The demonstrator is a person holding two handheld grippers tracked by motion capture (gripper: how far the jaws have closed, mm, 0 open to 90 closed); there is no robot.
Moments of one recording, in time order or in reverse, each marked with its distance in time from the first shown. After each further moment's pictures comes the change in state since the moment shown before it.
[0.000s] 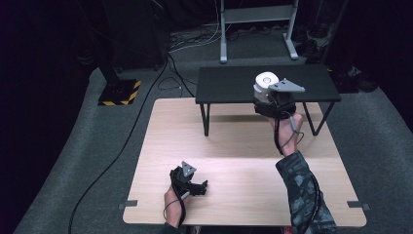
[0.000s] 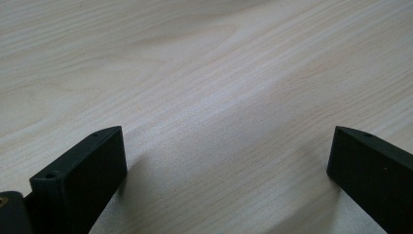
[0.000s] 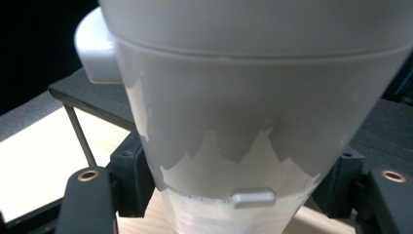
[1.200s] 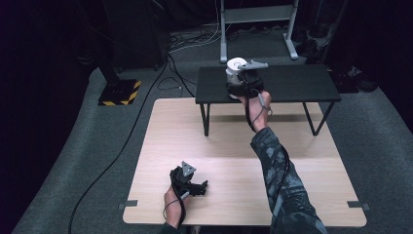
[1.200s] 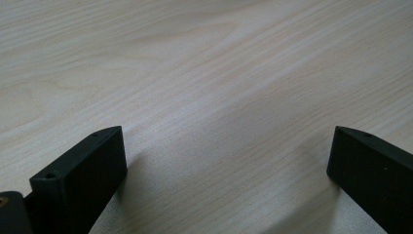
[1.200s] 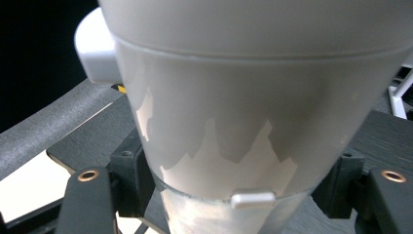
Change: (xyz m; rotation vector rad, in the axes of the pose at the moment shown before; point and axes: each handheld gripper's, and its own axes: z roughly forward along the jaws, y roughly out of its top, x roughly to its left) left arm 0.002 0.000 0.000 0.002 -0.010 -0.008; right arm 0.021 0.049 0.100 0.059 0.092 0.019
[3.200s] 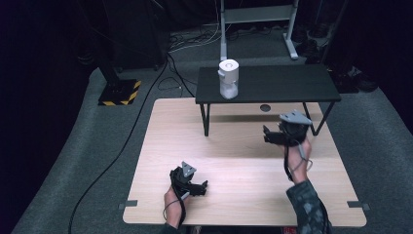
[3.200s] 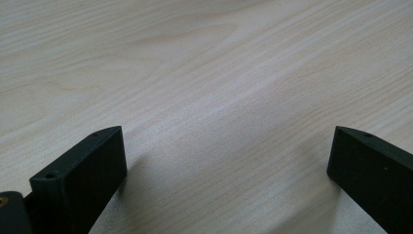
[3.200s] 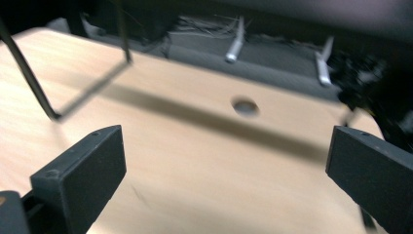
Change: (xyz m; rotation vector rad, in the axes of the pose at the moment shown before) left arm -0.003 -0.001 -0.001 -0.004 0.013 0.012; right arm -0.020 -0.164 -0.116 0.038 -0.220 0.015
